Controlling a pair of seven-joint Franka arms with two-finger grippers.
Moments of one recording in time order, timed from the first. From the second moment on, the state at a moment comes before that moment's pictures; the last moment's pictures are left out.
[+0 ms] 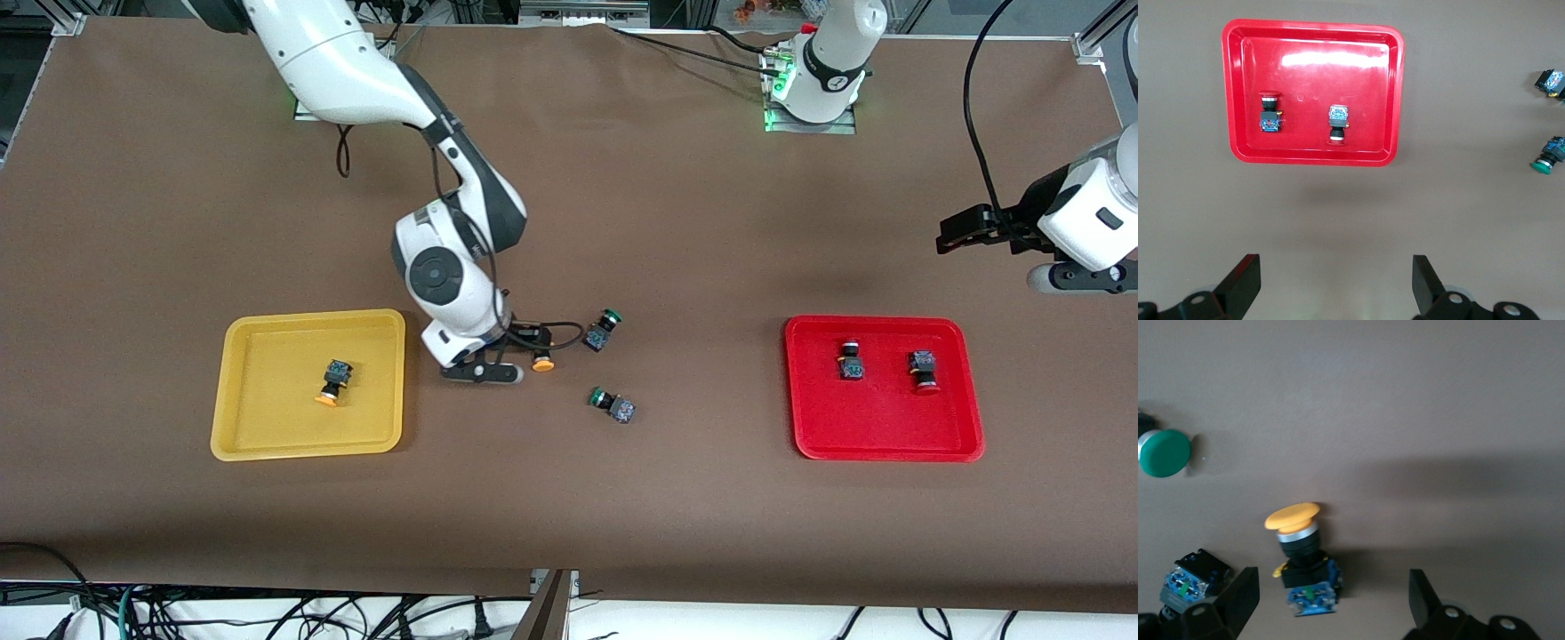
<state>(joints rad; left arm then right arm) -0.03 0.14 0.01 -1.50 -0.04 1.49 -0.05 0.62 0.79 -0.01 -1.47 0.19 2.35 0.59</state>
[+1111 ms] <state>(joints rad) -0.03 0.17 0.01 -1.46 -0.04 1.49 -0.06 0.68 0.83 -0.13 -1.46 0.16 2.36 0.50</state>
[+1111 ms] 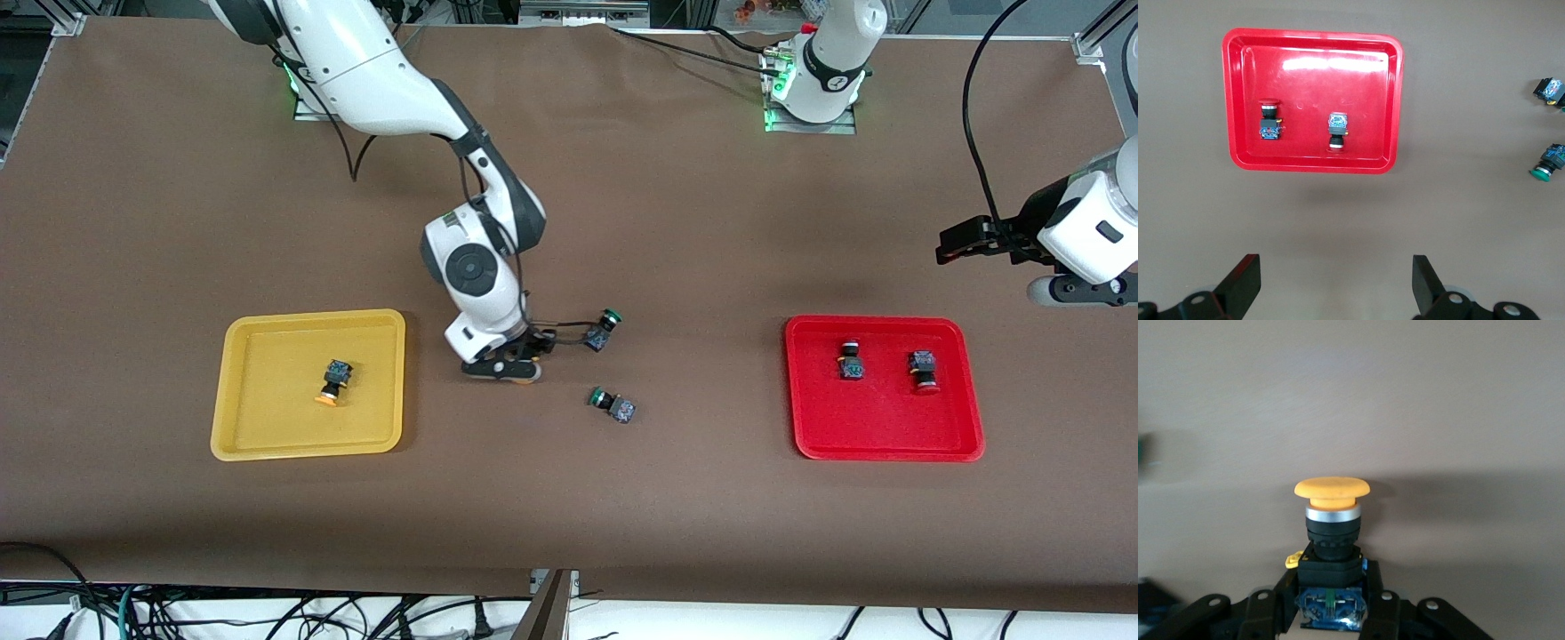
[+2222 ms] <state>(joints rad) -0.03 0.18 0.01 -1.45 -0.04 1.49 -0.06 0.60 0.73 -0.42 -1.55 0.21 2.07 -0.02</state>
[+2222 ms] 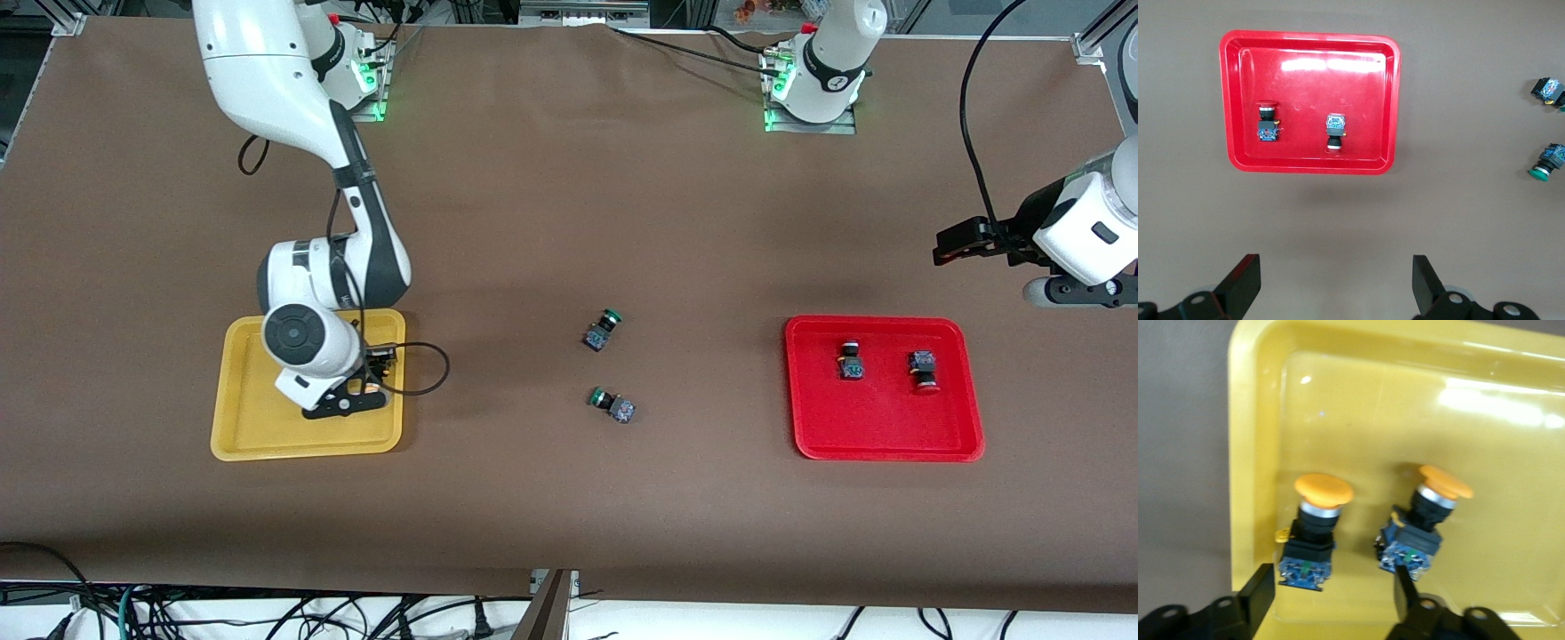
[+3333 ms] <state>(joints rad) -0.03 0.19 0.01 -1.43 -0.04 1.49 -0.06 0.60 0.22 -0.49 -1.63 0.22 1.82 -0.02</state>
